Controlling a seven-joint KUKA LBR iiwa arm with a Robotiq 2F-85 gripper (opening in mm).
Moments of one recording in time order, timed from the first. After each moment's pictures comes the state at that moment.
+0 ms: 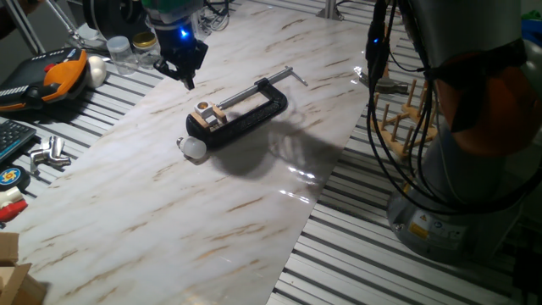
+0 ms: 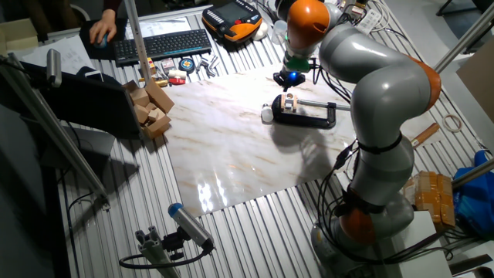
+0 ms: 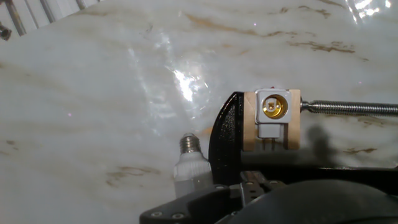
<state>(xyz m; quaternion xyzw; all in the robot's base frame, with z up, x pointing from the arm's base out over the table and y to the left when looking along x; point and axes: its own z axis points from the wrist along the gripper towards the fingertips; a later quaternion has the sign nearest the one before) 0.599 0.017 0.191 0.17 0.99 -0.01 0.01</state>
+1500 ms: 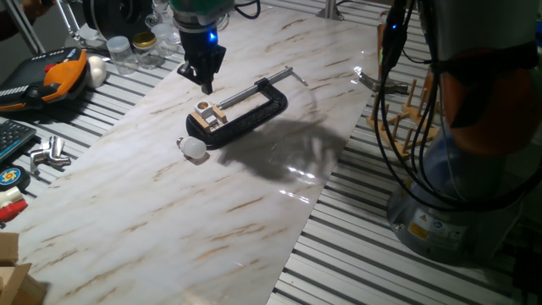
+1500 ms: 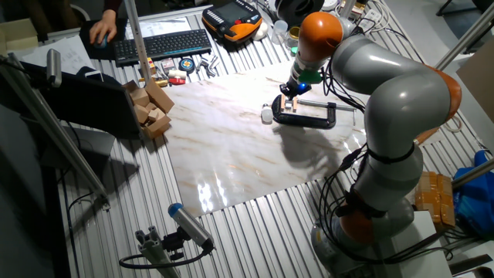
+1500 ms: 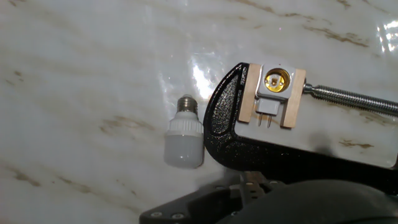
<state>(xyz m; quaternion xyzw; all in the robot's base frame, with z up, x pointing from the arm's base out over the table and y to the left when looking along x) 0.549 0.015 0.191 0.10 0.99 0.01 0.02</state>
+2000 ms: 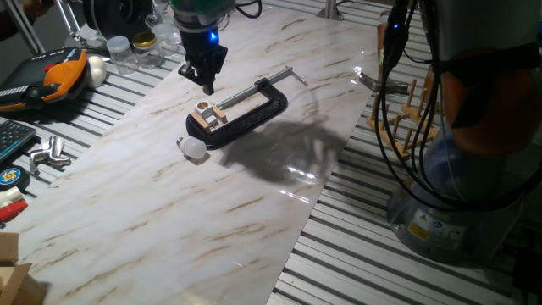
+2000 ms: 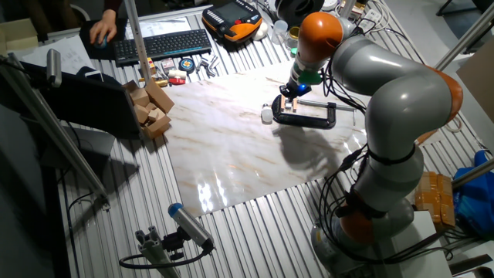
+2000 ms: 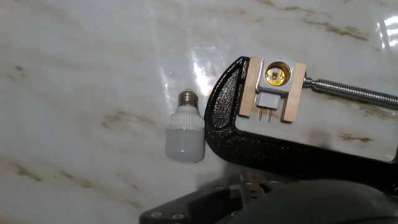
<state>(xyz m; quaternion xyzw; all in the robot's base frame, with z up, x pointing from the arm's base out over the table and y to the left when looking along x) 0.546 0.016 0.192 0.10 1.00 0.01 0.02</state>
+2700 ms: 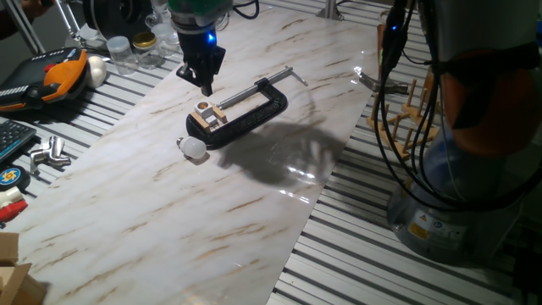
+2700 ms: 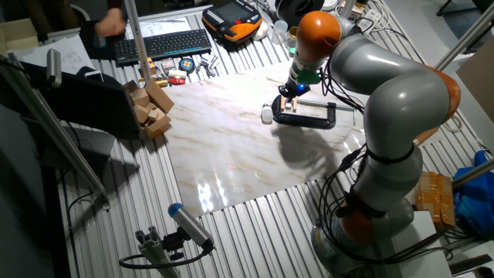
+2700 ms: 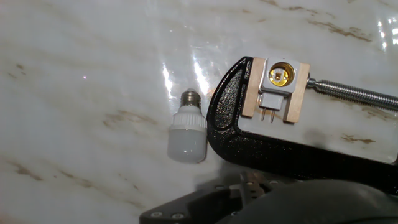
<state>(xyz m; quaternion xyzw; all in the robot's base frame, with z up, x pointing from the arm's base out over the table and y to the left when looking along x) 0.548 0.020 0.191 0.09 1.00 0.01 0.02</state>
